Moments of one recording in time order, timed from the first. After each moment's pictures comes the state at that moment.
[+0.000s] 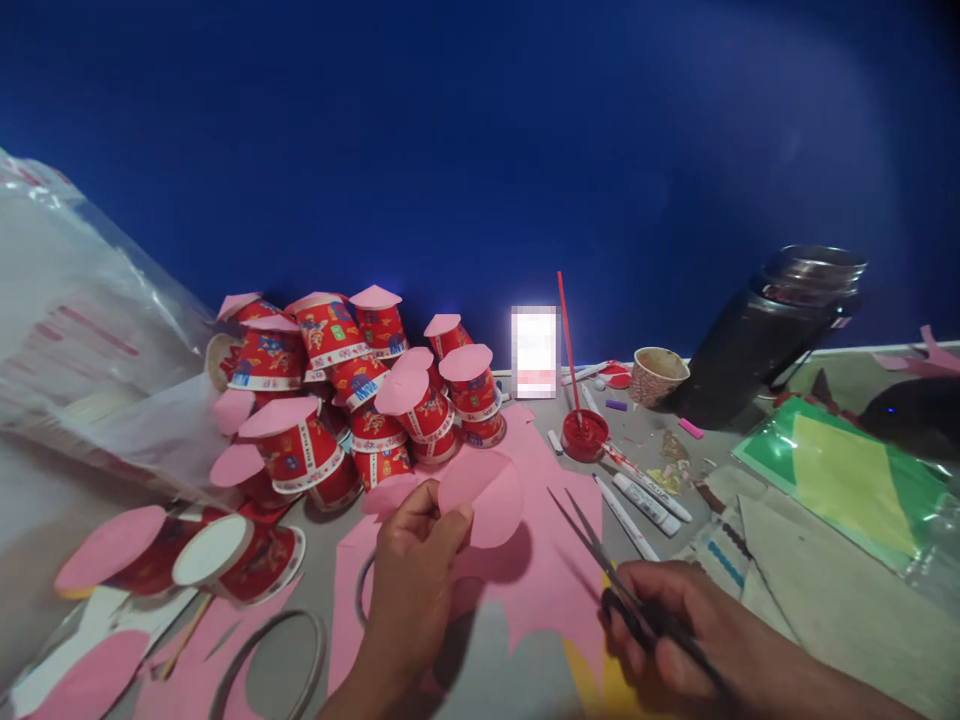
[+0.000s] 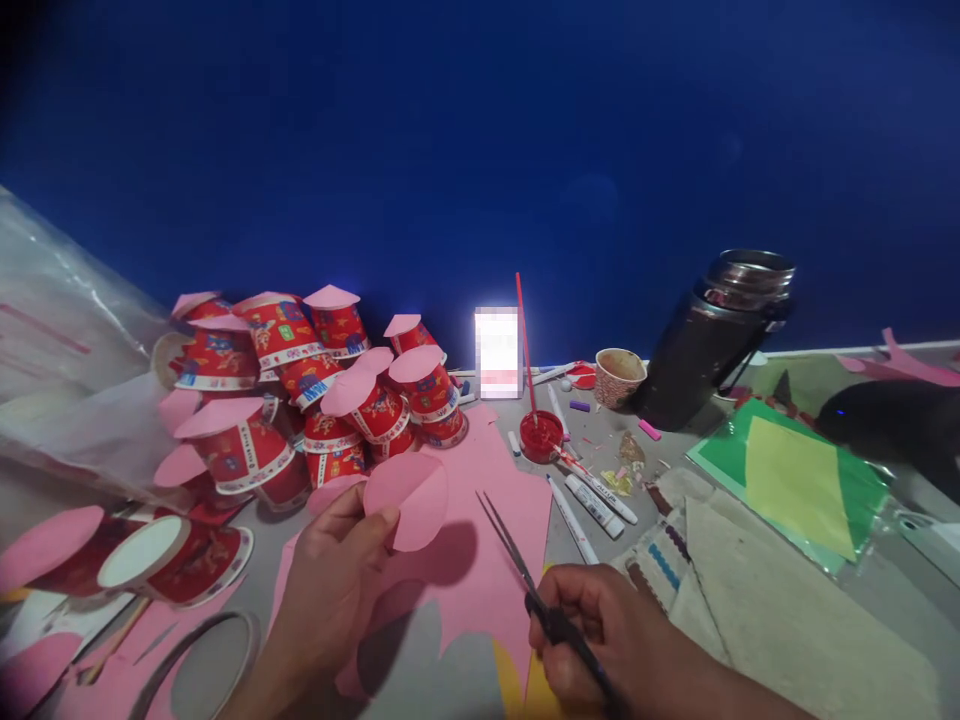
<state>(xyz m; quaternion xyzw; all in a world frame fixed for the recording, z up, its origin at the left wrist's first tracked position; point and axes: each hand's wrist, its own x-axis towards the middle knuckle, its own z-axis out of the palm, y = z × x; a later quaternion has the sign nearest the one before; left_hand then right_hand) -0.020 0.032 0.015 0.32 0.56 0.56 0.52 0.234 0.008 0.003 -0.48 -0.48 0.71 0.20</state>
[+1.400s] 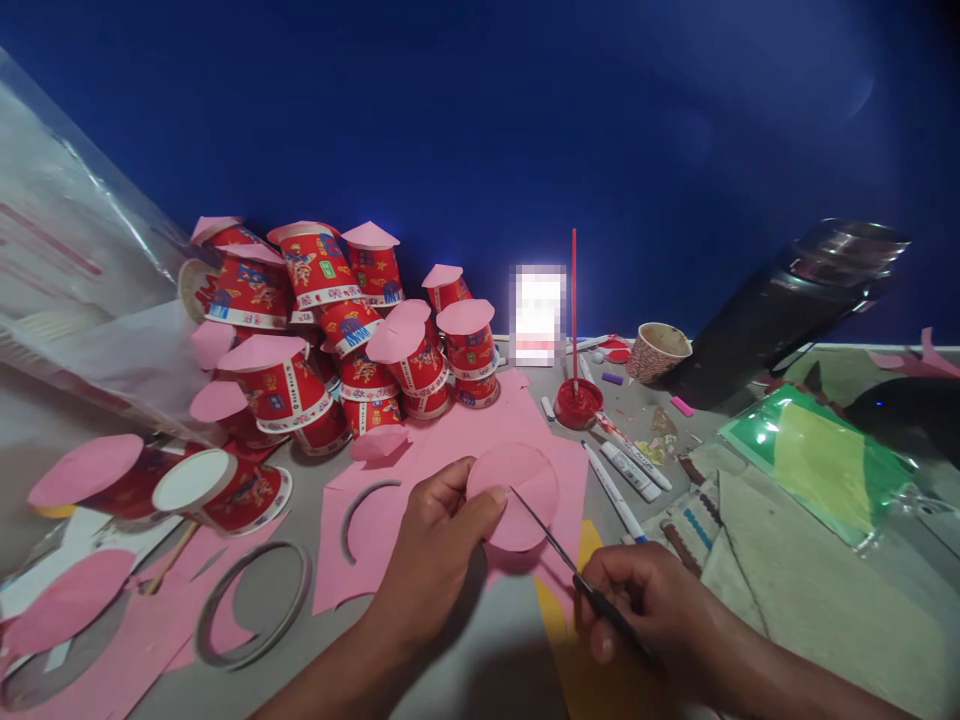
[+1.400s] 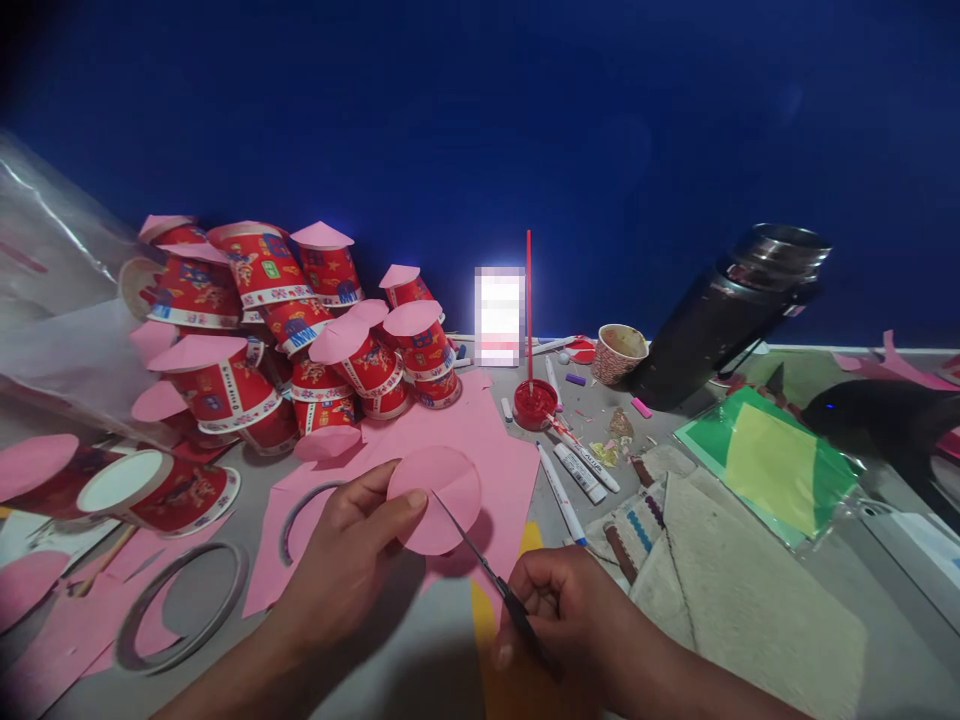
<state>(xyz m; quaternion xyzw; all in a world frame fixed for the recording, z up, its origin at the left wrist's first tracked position) -0.001 0.014 0.010 0.41 0.51 0.48 0.58 0.226 -0.008 -0.012 -0.51 -0.51 0.67 0.17</state>
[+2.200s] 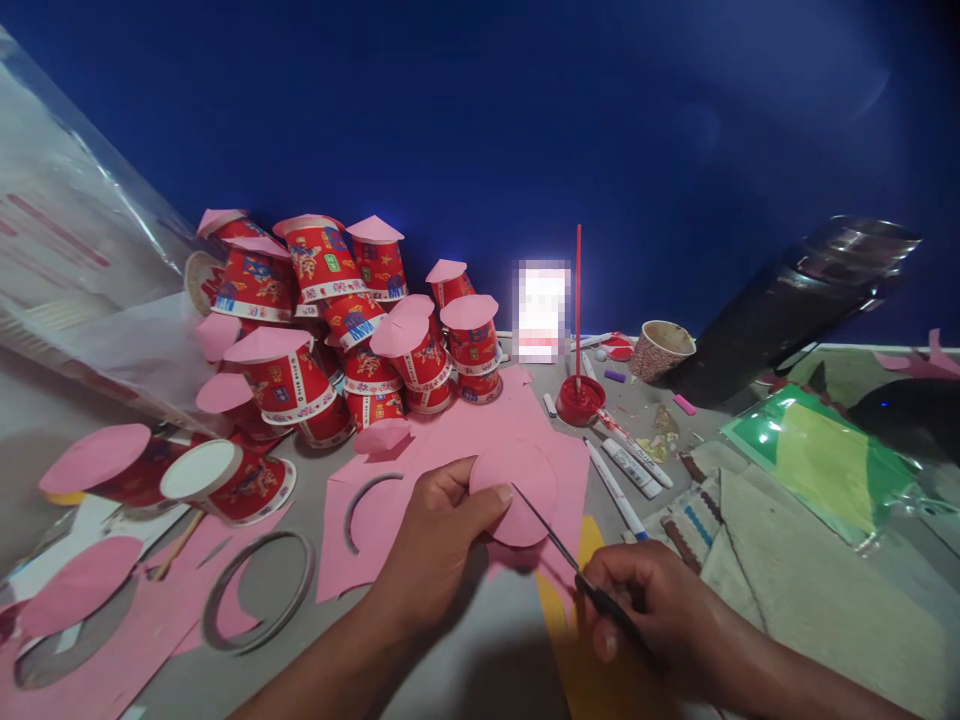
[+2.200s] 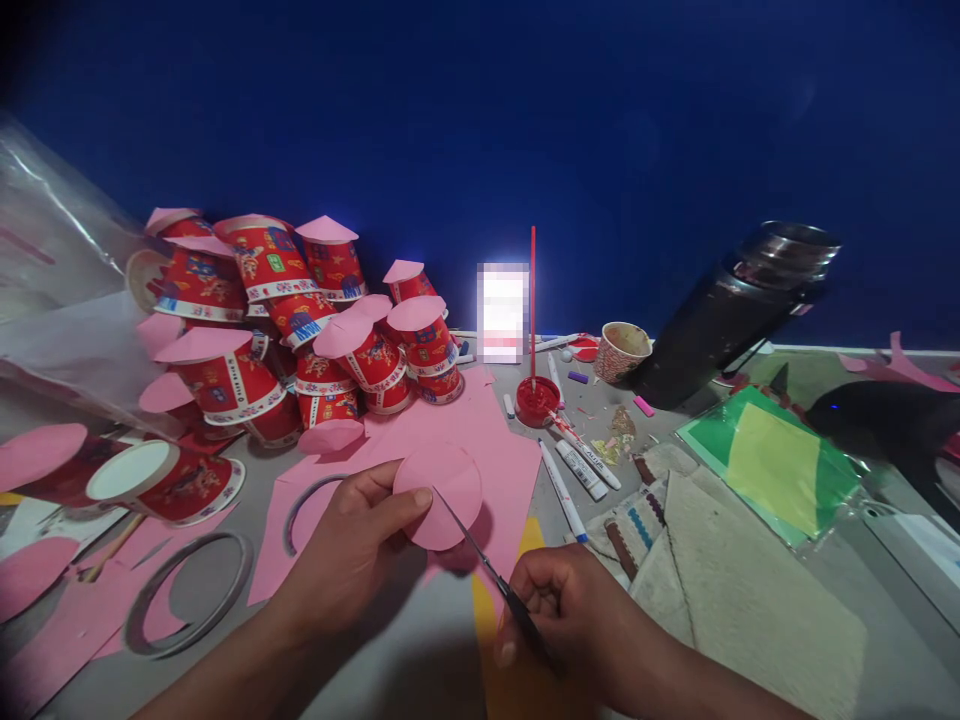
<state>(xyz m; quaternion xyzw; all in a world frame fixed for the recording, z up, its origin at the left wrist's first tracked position) 0.004 0.014 0.020 0.34 0.46 0.47 0.67 0.231 -0.010 -0.015 -0.51 -0.53 0.66 0.17</state>
